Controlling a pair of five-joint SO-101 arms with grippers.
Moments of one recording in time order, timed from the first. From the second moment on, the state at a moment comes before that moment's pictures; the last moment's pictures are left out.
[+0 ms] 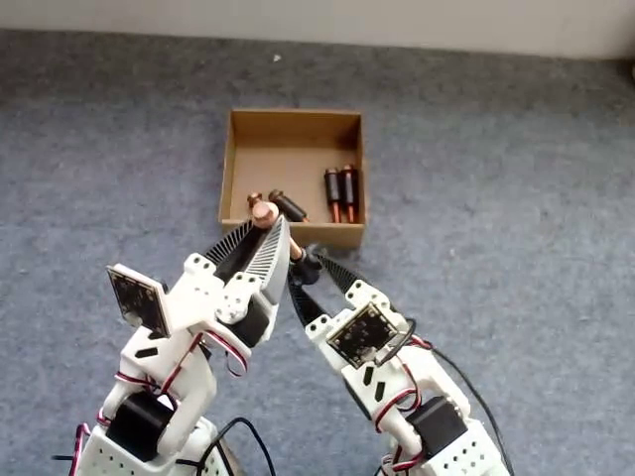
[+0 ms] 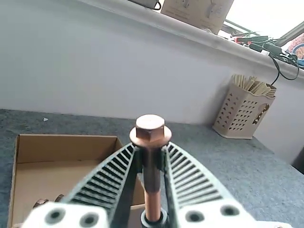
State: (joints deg) left arm 24.1 -103.6 82.0 27.6 24.7; right arm -40.7 -103.8 95.7 23.3 20.8
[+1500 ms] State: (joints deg) left arm 5.1 -103.7 84.3 52.9 18.5; right arm -30.2 -103.8 95.7 20.2 21.0
